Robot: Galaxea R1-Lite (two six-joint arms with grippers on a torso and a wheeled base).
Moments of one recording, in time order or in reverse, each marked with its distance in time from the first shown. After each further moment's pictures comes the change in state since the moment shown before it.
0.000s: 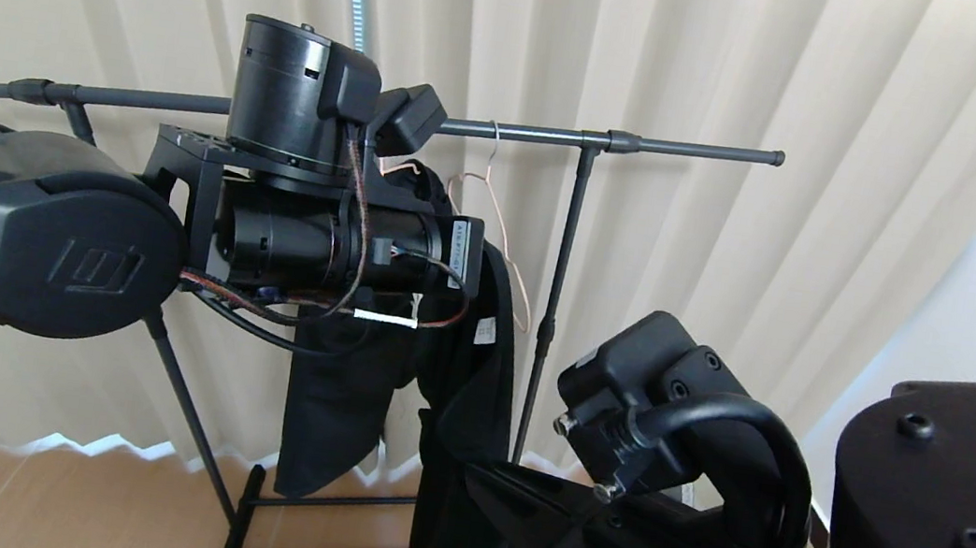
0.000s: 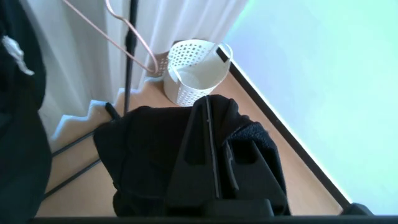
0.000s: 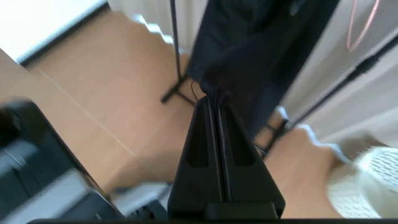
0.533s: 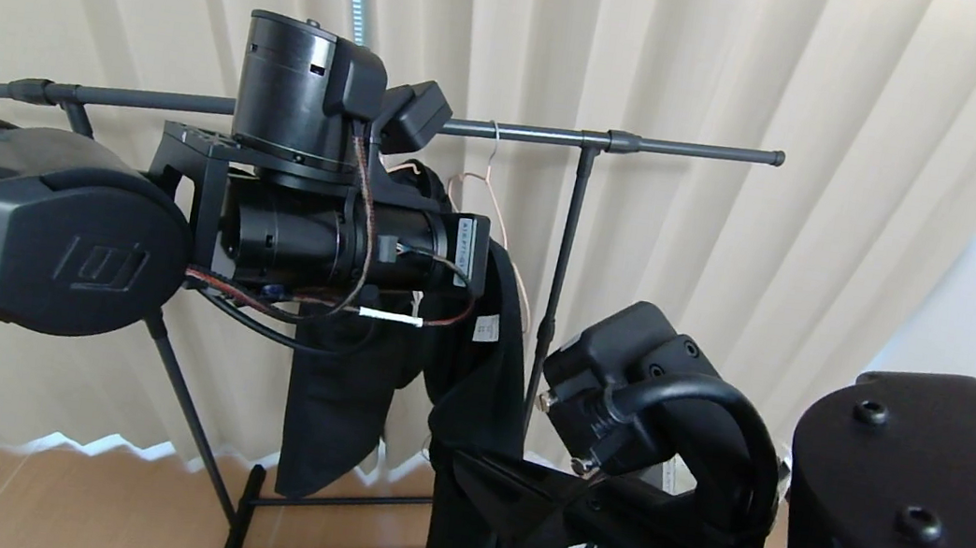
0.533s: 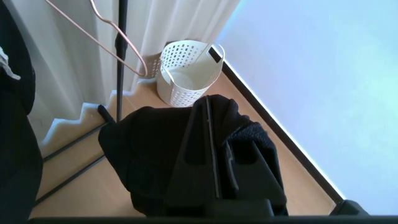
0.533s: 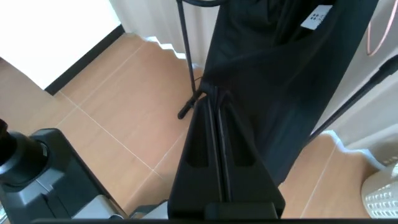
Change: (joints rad) left arm -0.007 0.003 -0.012 0.005 0.003 -0.004; right arm -0.008 0.022 -0.006 -0.025 -0.003 0.010
